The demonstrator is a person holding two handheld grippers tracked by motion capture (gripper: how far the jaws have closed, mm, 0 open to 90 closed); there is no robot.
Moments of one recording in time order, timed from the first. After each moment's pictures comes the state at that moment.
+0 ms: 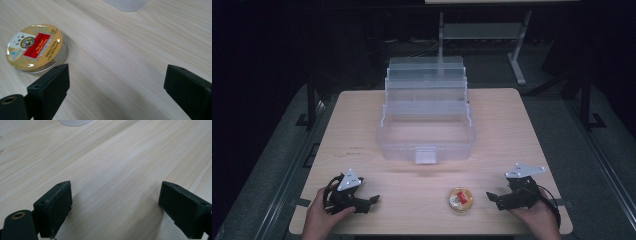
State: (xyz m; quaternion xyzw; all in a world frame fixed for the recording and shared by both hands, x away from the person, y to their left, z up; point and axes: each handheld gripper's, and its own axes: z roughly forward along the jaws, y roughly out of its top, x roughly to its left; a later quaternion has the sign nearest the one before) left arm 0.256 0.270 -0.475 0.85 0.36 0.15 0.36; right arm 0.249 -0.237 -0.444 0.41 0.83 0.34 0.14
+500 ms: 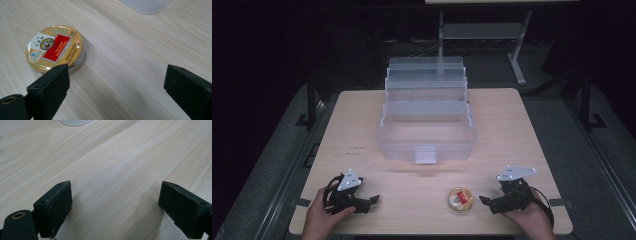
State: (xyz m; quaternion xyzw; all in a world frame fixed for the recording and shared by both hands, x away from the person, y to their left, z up) left arm 0.256 0.270 -0.475 0.85 0.36 0.16 0.36; right arm 0.246 -0.218 -0.444 0.38 0.85 0.35 0.12
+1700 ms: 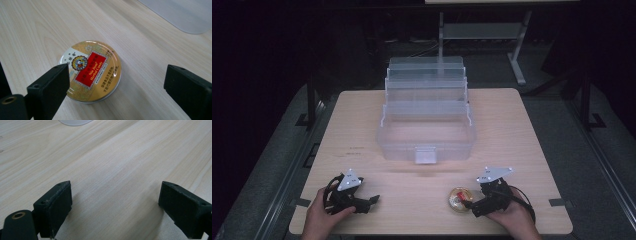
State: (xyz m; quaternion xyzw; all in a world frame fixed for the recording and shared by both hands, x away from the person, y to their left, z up) left arm 0.256 0.270 -0.475 0.85 0.36 0.15 0.36; right arm 0.250 -0.172 -0.446 0.33 0.87 0.35 0.09
